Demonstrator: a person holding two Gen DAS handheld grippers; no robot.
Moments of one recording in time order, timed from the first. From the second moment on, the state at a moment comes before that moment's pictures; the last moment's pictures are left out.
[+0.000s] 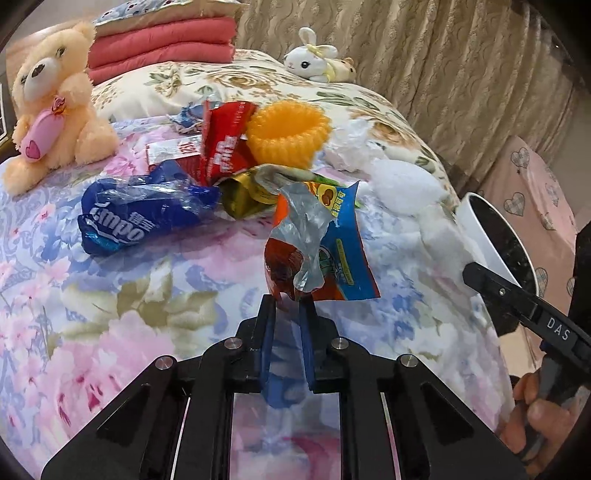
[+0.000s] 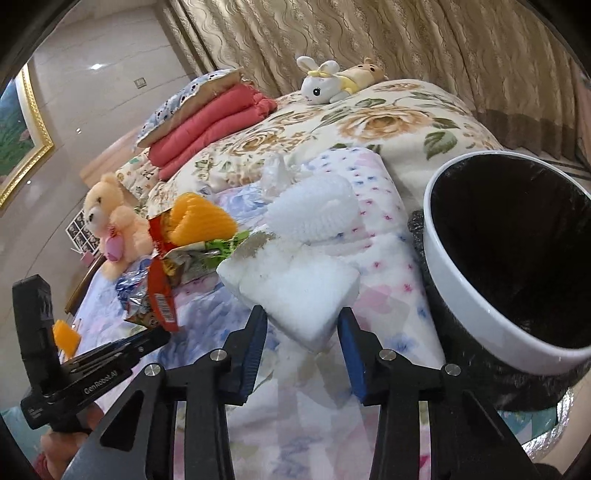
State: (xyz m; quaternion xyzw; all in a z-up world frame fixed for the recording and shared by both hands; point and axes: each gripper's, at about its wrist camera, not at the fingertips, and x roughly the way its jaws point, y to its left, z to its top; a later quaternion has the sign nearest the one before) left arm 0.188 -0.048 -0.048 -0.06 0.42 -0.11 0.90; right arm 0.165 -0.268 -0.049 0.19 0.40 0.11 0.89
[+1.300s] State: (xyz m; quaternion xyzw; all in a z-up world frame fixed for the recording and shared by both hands) left arm 0.162 -0.205 -0.003 0.03 0.39 -0.27 0.88; right arm 0.096 -0.392 -0.020 0.22 0.35 0.00 0.91
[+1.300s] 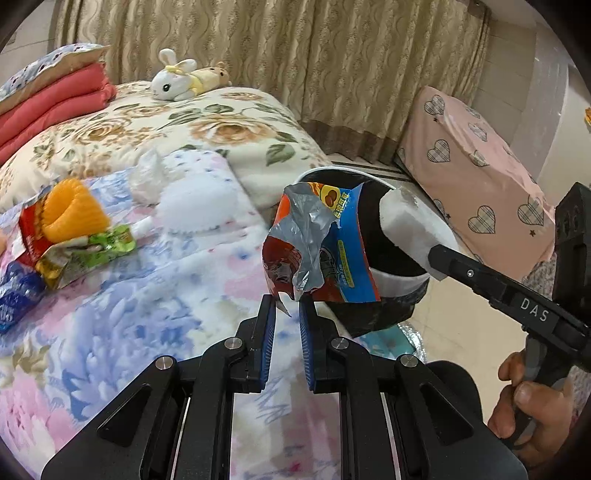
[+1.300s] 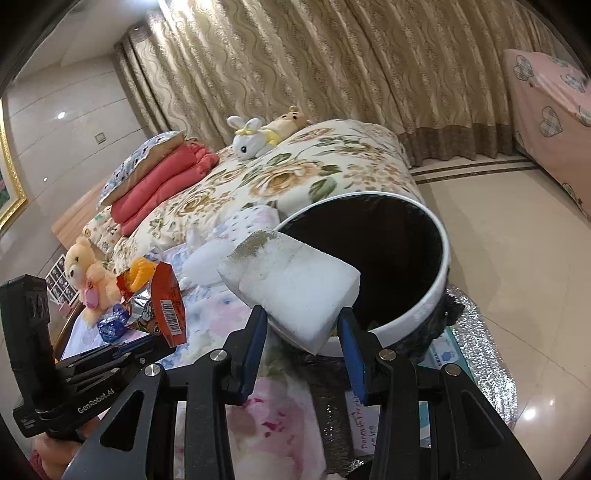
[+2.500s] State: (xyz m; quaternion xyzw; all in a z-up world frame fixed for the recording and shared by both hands) left arm 0.203 -0.286 -0.001 0.08 0.39 -0.29 0.87; right arm 0.124 -0.444 -0.030 0.22 0.37 -0.03 0.90
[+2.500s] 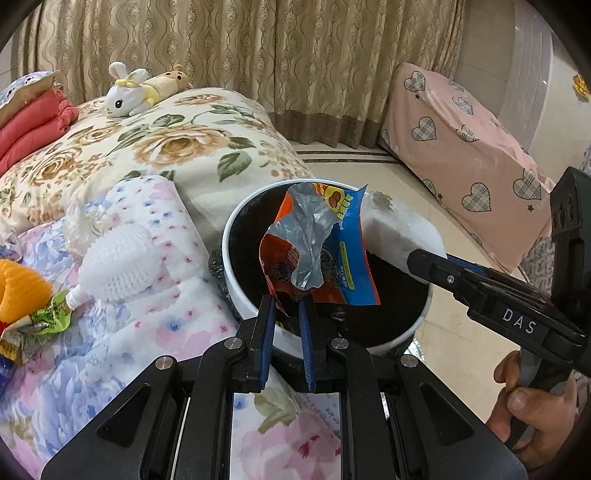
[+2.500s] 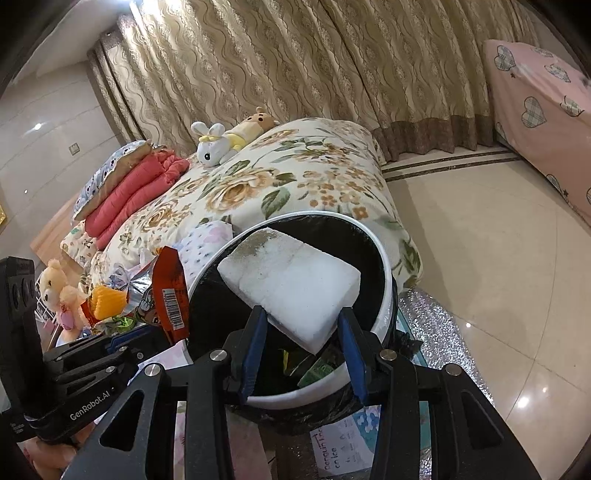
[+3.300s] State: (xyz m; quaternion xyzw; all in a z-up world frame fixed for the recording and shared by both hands) left arm 0.210 -0.272 -0.006 0.06 0.40 -0.28 0.87; right arm 0.130 -0.452 -0.029 0.24 0.36 -0.04 0.90
